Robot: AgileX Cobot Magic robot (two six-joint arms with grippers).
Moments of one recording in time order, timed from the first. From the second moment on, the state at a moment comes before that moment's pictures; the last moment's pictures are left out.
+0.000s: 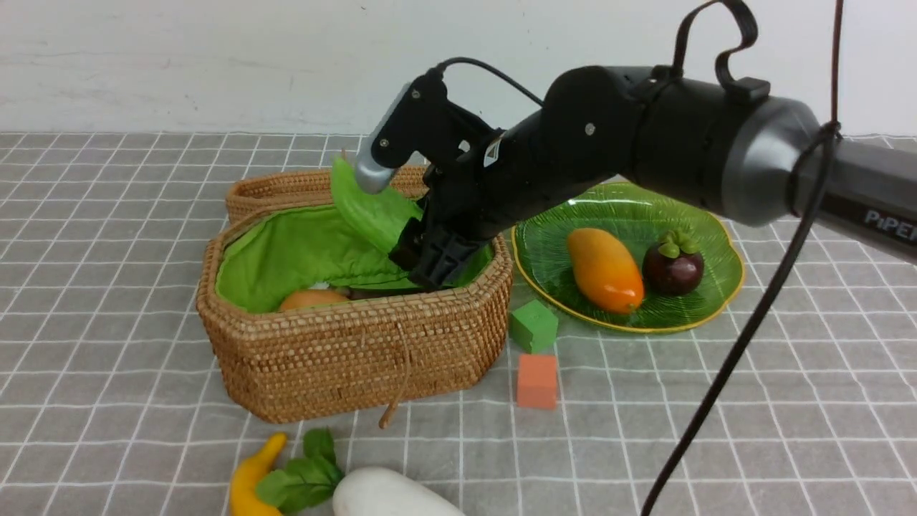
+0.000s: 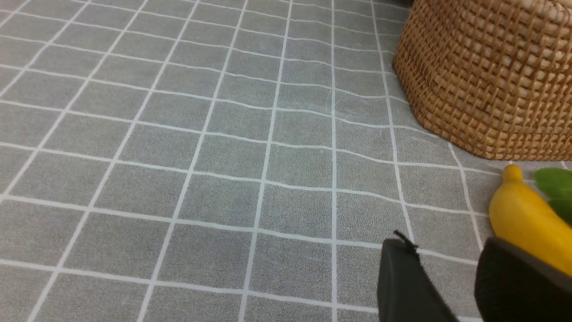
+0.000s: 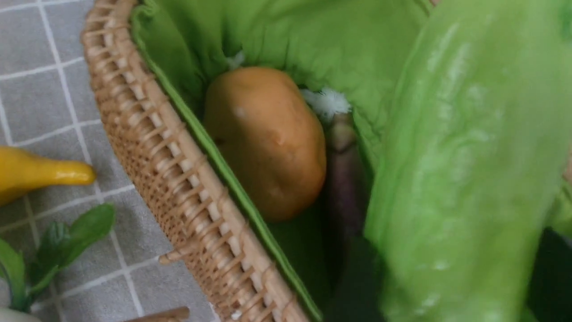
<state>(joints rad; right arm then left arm) 0.62 1.96 -1.71 0.33 0.58 -0.76 -0.04 -0.01 0.03 0.13 0.39 -0.32</state>
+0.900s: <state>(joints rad) 0.83 1.81 -1.28 0.35 0.78 -0.42 -0.04 -0.01 0.03 0.13 0.39 -0.32</state>
